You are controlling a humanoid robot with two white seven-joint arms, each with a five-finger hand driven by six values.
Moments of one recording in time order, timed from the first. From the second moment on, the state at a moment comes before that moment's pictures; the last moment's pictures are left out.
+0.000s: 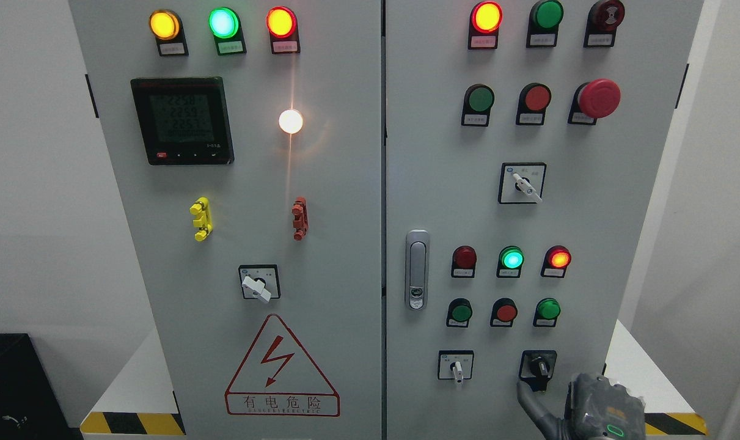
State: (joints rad) left arm 0.00 -0.10 -0.13 0.00 0.06 -0.07 -0.02; right arm -0.22 0.15 -0.04 -1.79 1.55 0.43 0.34
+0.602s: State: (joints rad) left arm 0.00 -0.10 -0.13 0.00 0.06 -0.07 -0.02; right arm -0.12 0.15 -0.01 -1.90 1.39 0.43 0.29
